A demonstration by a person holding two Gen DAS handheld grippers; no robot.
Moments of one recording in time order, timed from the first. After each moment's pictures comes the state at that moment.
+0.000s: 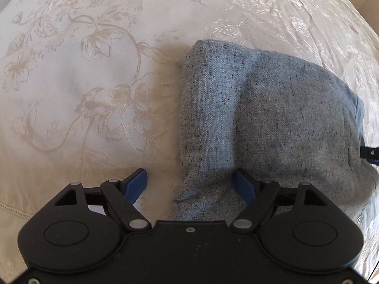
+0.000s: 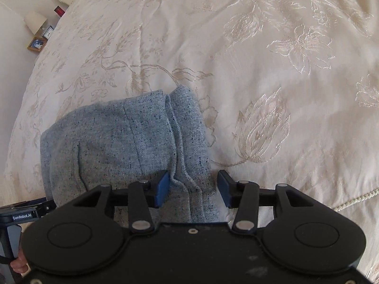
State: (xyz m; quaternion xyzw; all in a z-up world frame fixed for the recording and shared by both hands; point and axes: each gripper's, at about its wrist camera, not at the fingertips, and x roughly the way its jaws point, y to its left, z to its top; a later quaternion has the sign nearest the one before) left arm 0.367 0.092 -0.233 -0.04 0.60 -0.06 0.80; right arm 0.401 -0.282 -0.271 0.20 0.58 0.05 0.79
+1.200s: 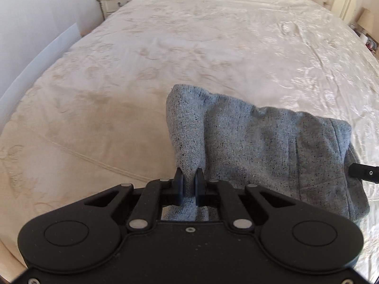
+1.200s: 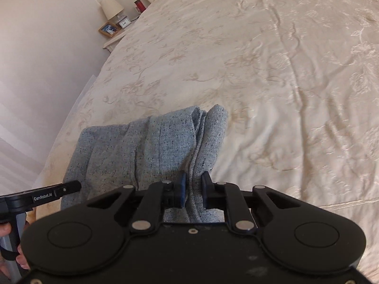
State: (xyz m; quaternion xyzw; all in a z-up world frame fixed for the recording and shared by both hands) left arm 0.273 0.221 -0.106 -0.04 0.49 0.06 0.87; right arm 0.344 -0.103 -0.147 0.17 0.50 0.19 0.83
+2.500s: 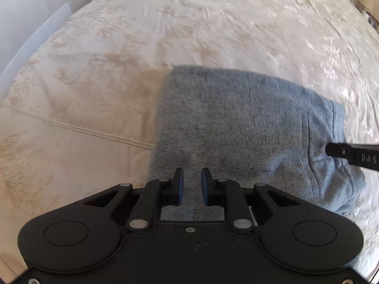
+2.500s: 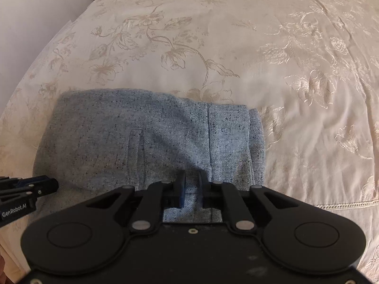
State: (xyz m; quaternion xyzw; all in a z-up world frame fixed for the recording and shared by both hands) left arm 0.267 0.309 -0.163 -0.03 0.54 0.03 0.84; right arm 0.348 0.086 -0.207 0.02 0.55 0.12 0.82
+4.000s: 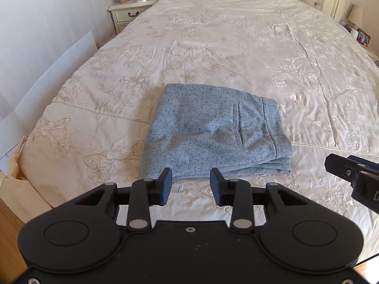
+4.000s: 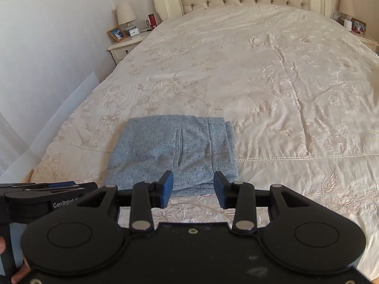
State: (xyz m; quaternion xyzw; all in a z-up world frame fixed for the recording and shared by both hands) left arm 0.118 0.220 -0.051 -0.02 0.47 0.07 0.88; right arm 0.132 0.034 -0.042 0.07 0.43 0.12 0.89
